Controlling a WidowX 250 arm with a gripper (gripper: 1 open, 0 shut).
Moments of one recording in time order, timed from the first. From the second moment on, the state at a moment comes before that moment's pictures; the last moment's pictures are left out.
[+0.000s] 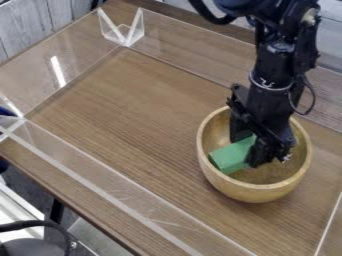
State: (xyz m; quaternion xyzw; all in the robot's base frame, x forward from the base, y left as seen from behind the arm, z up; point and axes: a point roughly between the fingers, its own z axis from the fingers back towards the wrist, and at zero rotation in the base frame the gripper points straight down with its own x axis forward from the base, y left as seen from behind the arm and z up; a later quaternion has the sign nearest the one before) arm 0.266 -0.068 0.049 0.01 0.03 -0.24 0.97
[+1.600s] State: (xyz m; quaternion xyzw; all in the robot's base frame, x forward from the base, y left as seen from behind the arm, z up) arm 0.279 0.007 0.094 0.02 0.00 -0.15 0.99
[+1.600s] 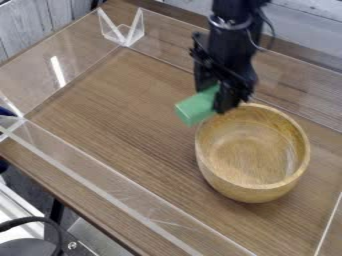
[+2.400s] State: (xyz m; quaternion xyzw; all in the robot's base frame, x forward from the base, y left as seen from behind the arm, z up) arm 0.286 0.065 0.063 0.02 0.02 -0.10 0.99
